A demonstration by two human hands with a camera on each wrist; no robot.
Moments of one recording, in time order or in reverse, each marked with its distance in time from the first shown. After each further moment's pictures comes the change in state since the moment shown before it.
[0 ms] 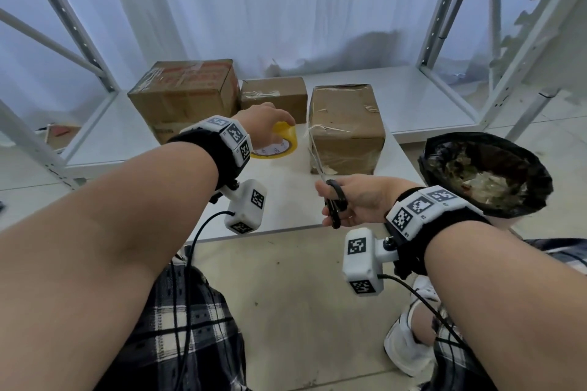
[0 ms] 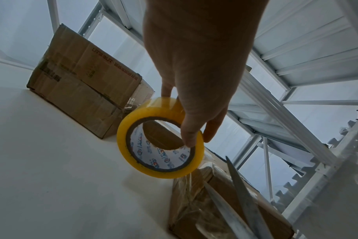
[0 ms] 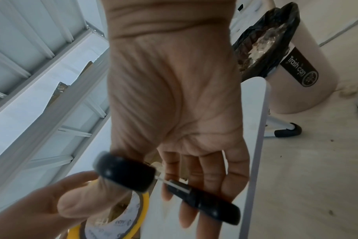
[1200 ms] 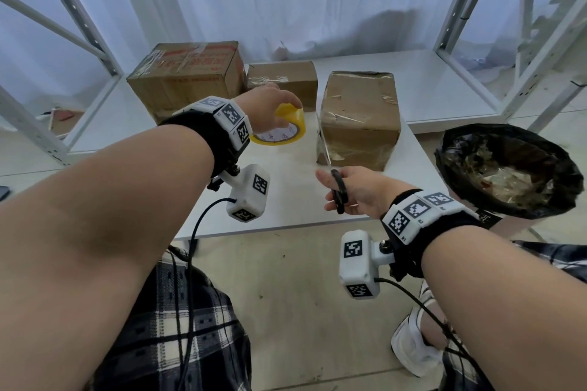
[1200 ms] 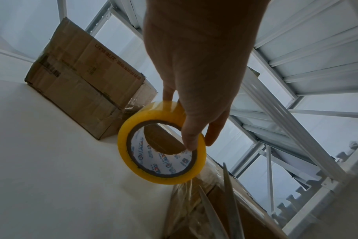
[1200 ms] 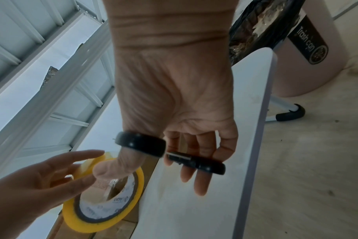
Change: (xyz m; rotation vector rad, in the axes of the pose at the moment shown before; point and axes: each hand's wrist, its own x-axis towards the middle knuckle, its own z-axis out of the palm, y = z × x) left_hand 0.011 -0.014 -0.003 -0.088 0.033 0.054; right_hand 0.030 -0.002 0.010 0.058 0.135 -0.061
